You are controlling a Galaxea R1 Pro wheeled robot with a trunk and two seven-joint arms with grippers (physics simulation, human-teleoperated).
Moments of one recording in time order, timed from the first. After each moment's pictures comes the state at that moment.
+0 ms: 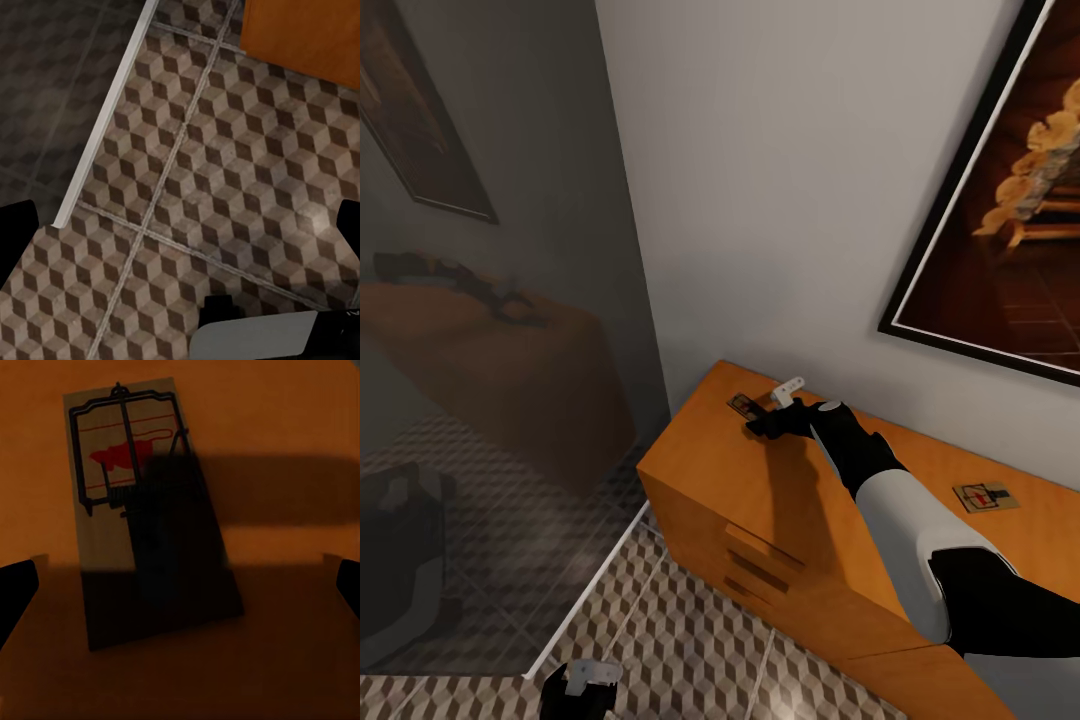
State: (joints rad) left arm -0.50 -0.02 -0.36 0.08 0.18 -0.50 0.15; right arm -1.11 0.08 0.04 -0.53 0.38 0.33 0.48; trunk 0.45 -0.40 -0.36
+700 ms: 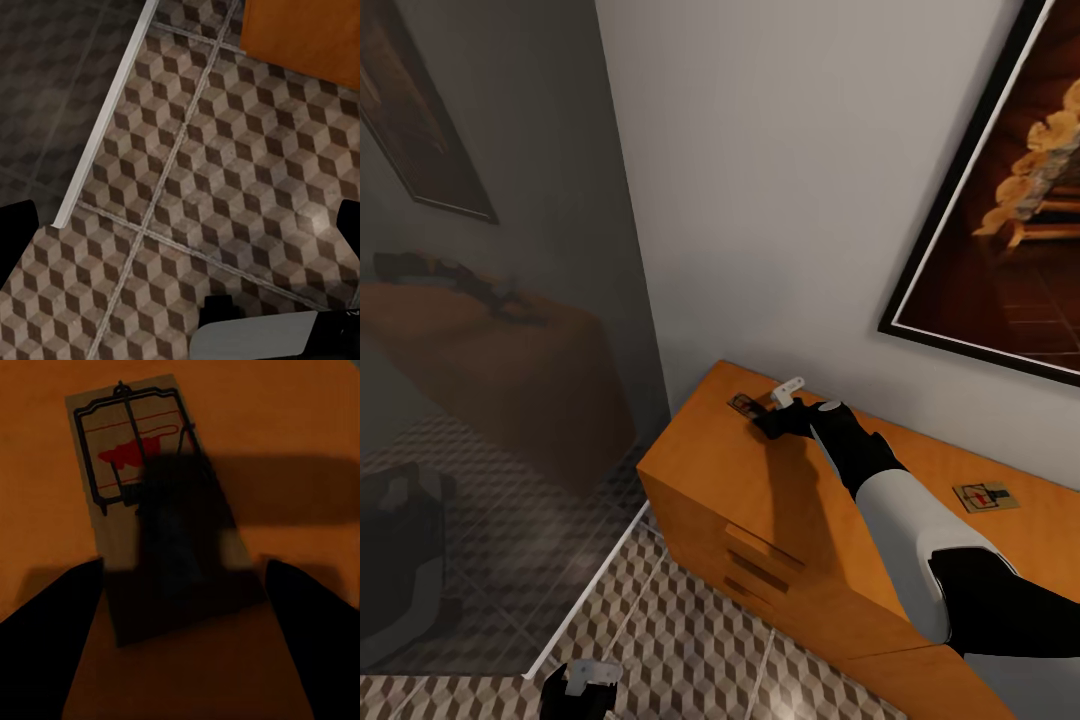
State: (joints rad) left arm -0.50 -0.02 -0.36 0.08 0.18 -0.50 0.15; right arm -1.11 0.08 0.04 -0.53 0.39 0.33 0.48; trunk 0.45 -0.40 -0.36
